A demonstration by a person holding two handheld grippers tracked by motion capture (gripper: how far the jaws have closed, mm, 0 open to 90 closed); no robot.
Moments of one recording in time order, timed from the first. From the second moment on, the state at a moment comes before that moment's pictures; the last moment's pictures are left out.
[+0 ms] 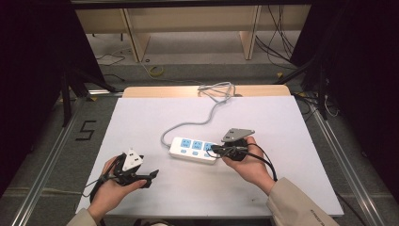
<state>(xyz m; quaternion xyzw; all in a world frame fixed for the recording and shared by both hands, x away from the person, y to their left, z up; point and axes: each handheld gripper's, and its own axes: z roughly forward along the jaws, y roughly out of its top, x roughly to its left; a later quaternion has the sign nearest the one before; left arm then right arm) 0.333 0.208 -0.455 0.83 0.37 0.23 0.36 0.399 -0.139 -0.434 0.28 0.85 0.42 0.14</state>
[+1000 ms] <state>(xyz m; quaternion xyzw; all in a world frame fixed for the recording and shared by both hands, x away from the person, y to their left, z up) 0.333 0.208 -0.455 0.83 0.37 0.23 0.36 0.408 -0.119 -0.440 0.27 0.86 0.42 0.13</state>
